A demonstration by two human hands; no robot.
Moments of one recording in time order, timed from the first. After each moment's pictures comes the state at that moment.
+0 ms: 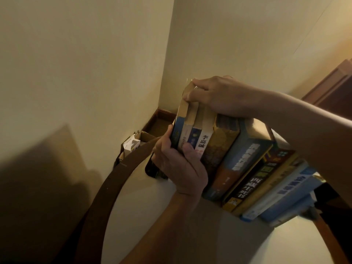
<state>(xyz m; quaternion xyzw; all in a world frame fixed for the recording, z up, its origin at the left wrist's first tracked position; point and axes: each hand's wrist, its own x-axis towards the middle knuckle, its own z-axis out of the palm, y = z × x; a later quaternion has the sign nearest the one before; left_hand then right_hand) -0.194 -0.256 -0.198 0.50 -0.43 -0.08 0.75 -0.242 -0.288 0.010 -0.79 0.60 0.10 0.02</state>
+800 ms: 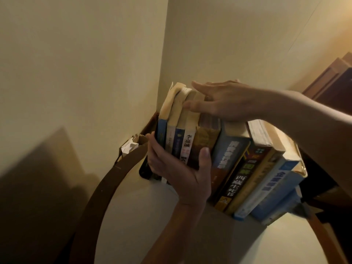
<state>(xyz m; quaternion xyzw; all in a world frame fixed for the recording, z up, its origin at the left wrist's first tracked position) -0.210 -0.226 -0.181 0.51 -0.43 -0.17 0.72 -0.277 -0.284 0.011 -0.76 0.64 0.10 0.05</state>
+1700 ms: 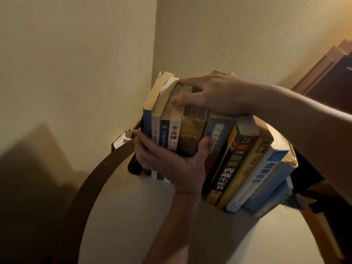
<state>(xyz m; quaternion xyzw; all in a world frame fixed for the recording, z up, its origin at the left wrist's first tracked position) -0.225 -0.235 -0.182 0.59 -0.42 -0.11 0.69 -0.285 -0.284 0.005 -0.76 0.65 0.08 0.05</state>
